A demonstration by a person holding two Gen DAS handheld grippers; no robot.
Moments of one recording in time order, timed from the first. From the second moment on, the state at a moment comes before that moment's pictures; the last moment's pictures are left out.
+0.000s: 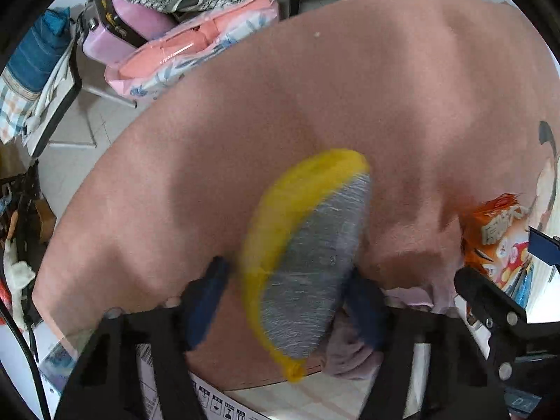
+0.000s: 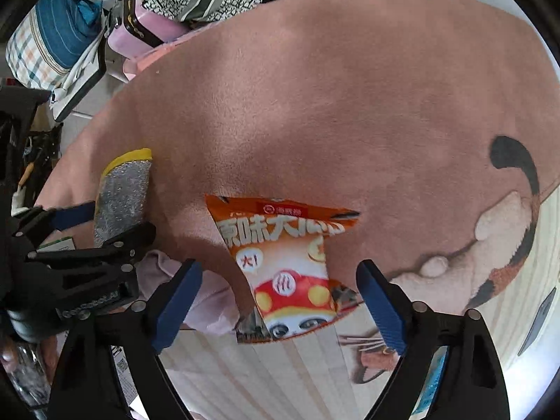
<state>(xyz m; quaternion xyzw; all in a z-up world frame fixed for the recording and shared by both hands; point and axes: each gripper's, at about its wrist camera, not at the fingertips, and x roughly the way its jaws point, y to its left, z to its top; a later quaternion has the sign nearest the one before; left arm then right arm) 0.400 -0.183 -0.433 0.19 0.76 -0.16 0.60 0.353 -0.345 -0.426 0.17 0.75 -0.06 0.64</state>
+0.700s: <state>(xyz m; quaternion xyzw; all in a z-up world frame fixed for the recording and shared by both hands) 0.316 -0.022 -0.247 0.03 0.65 -0.13 0.75 0.283 -0.222 -0.290 0.16 0.68 0.01 0.72</state>
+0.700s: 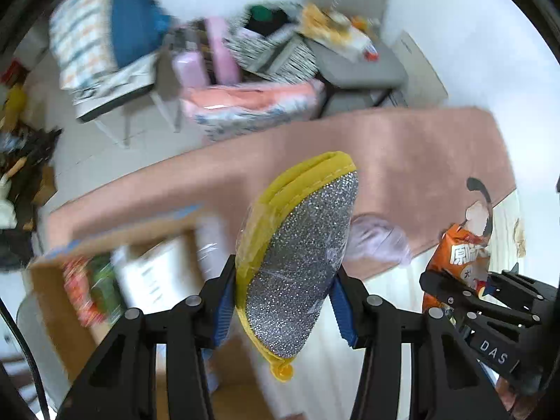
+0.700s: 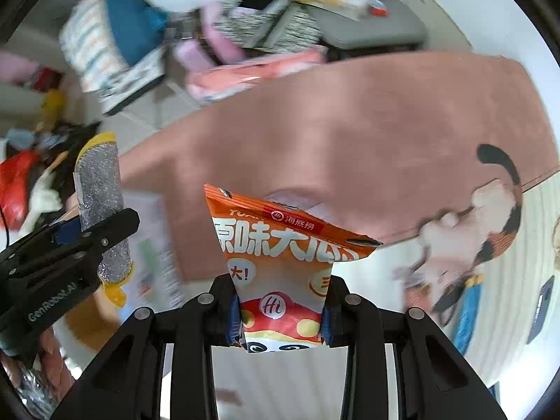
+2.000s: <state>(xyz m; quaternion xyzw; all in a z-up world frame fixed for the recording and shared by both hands) 0.224 0.239 -0.359 -0.09 0.78 -0.01 0.62 0.228 0.125 -0.378 0.04 0.75 0.11 0.66</state>
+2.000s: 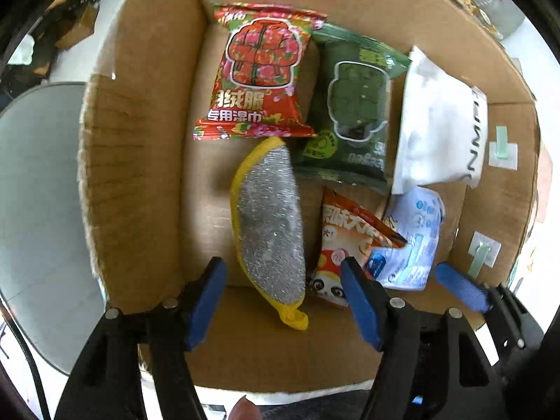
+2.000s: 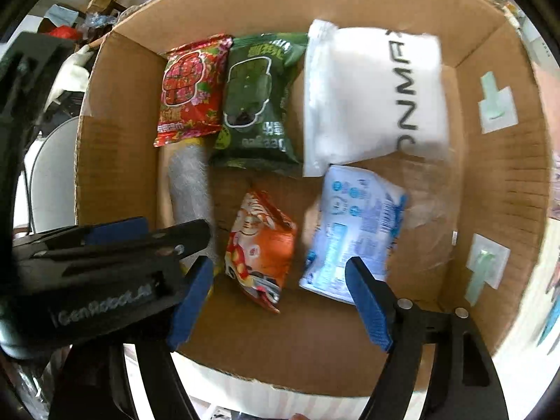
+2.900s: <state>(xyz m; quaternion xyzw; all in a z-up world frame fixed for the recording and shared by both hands) 0.126 0.225 -0.204 -0.03 0.62 0.05 0.78 0.143 0.048 -0.223 0.00 0.63 0.07 0.78</state>
